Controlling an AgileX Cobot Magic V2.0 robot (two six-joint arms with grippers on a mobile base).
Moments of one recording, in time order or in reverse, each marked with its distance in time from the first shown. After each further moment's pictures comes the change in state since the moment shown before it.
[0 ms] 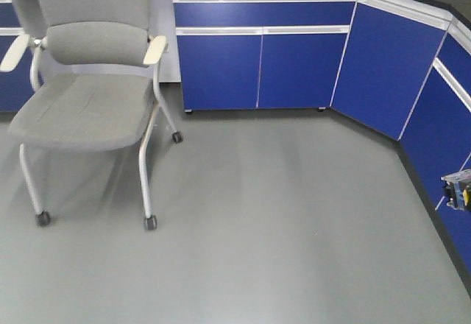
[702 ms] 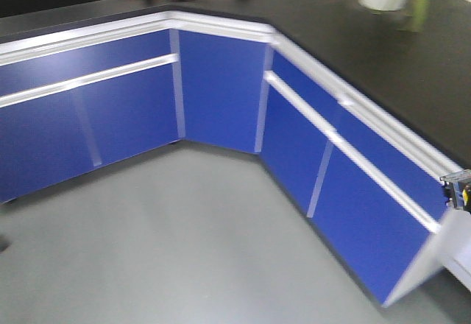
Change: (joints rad) left arm 0.000 0.000 0.000 0.004 0.000 0.000; right arm 0.000 0.003 0.000 0.001 0.000 0.000
